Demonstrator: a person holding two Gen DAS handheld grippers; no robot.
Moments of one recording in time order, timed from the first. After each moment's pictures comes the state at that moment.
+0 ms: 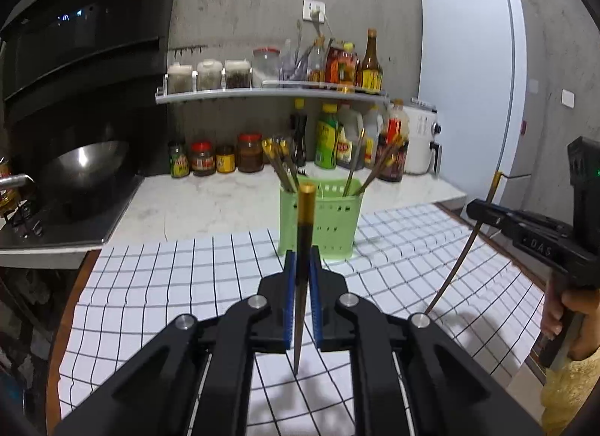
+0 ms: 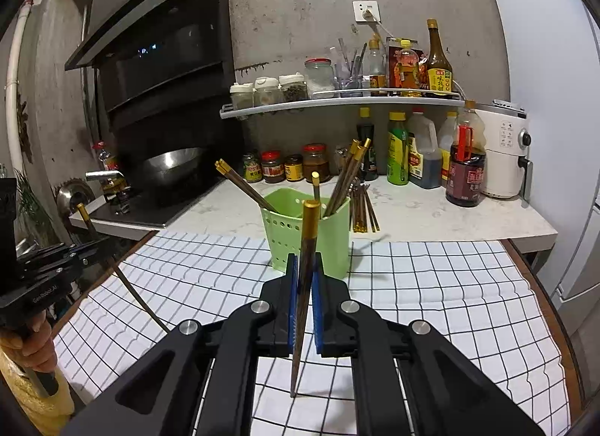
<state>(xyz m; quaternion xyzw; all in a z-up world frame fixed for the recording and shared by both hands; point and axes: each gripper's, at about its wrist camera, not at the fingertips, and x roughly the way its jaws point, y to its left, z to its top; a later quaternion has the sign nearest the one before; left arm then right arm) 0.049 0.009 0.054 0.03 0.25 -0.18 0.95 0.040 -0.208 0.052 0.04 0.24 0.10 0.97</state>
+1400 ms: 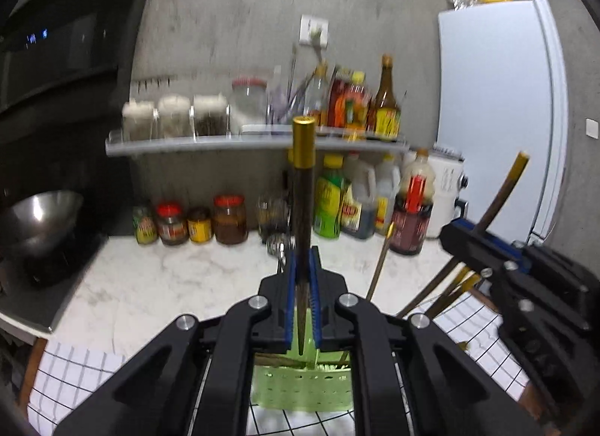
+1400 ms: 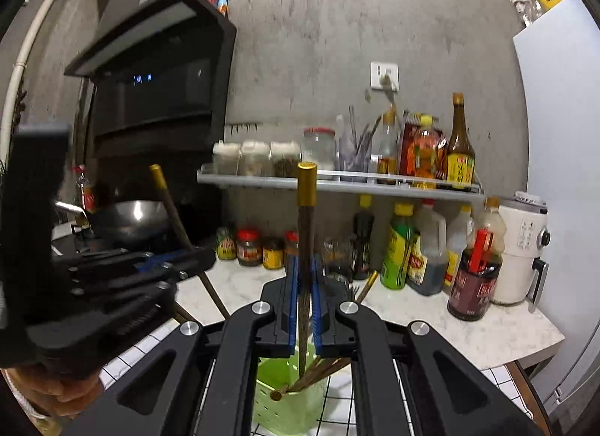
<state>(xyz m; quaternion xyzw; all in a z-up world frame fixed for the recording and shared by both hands) 0.248 -0.090 0.081 0.00 0.18 -0.18 0.97 0.192 -0.197 0.088 -0.03 0.11 0.08 0.99</state>
